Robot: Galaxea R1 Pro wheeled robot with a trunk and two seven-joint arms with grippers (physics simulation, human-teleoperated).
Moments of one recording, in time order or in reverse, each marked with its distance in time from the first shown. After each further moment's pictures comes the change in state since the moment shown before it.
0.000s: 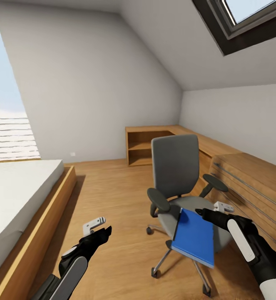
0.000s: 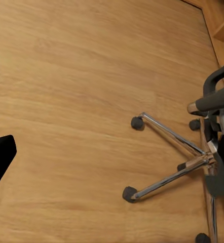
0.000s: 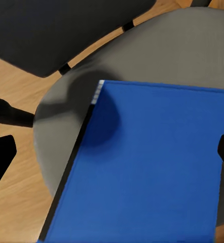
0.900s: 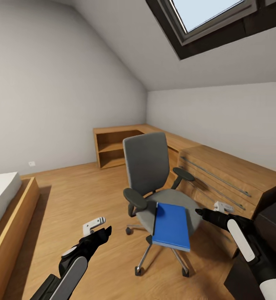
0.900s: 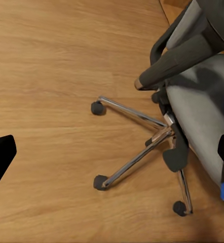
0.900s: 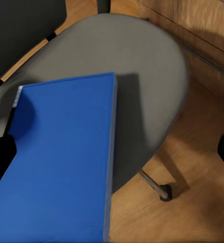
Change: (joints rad) left arm 0.000 0.000 0.000 0.000 0.001 0.000 0.000; right arm 0.000 0.000 0.000 0.000 0.000 0.000 0.000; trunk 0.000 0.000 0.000
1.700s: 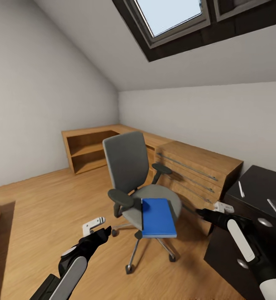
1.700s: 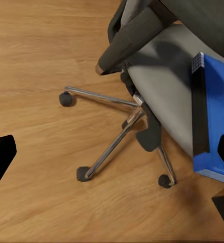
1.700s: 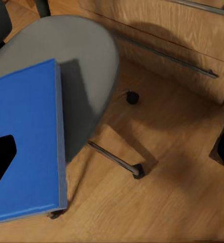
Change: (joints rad) left arm 0.000 0.001 0.003 0.000 0.006 0.000 0.001; right arm 0.000 0.000 0.000 0.003 0.000 0.000 0.000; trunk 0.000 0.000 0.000
